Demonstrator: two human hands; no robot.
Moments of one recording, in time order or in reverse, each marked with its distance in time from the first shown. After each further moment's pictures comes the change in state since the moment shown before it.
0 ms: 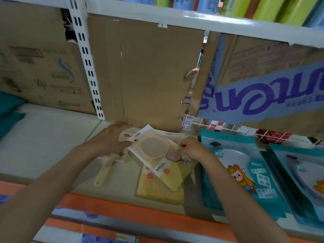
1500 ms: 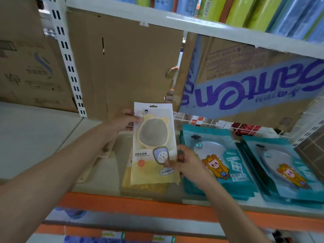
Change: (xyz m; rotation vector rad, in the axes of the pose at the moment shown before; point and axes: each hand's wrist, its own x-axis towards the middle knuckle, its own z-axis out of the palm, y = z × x) left_hand 0.052 0.056 0.019 -0.989 0.001 -0.149; right_hand -0.099 0.023 0.015 0.495 0.105 -0.120
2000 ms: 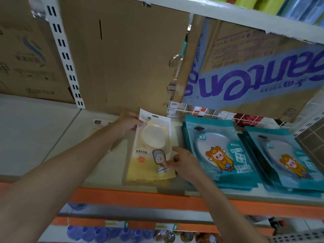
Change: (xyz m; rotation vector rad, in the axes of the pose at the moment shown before) left_hand 0.026 -0.040 0.006 0.169 0.025 -0.093; right_hand 0.011 0.013 0.030 -0.302 0.055 0.117
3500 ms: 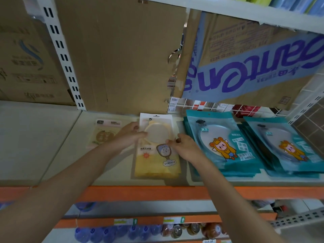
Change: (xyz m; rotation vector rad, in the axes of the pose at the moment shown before) left_hand -0.053 -0.026 -0.002 0.157 -0.110 0.068; right_hand 0.014 -0.021 -0.001 0.007 0.065 0.130
